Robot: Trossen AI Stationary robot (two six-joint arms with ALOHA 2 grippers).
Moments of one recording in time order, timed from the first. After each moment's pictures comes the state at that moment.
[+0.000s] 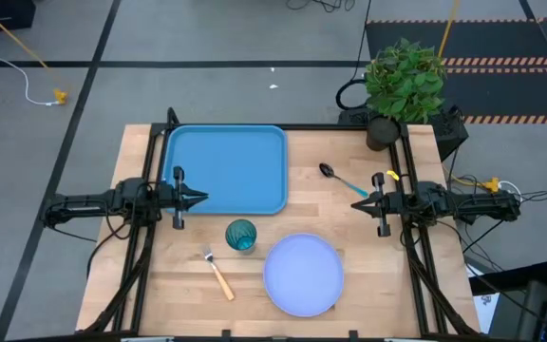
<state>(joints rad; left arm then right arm) 0.06 0.01 0.01 0.01 0.01 0.15 0.04 0.01 0.02 0.04 -0.03 -0.16</state>
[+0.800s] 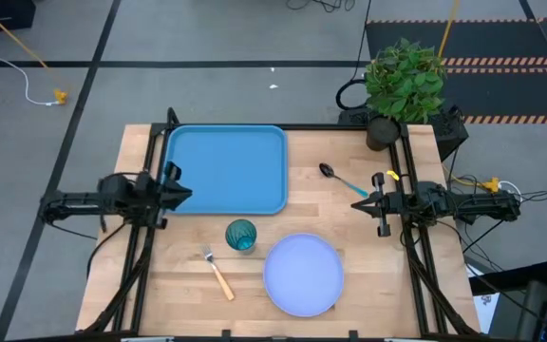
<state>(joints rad) 0.01 0.05 0.06 0.42 0.12 -0.10 0.04 0.01 0.02 0.04 -0.03 -0.16</state>
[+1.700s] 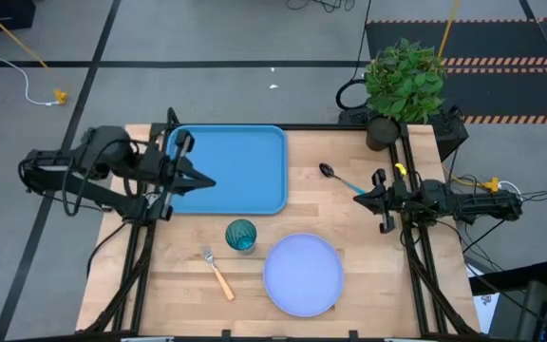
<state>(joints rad) -0.12 0.99 1.32 -0.30 0.11 0.16 0.04 0.04 0.02 0.18 0.03 0.10</state>
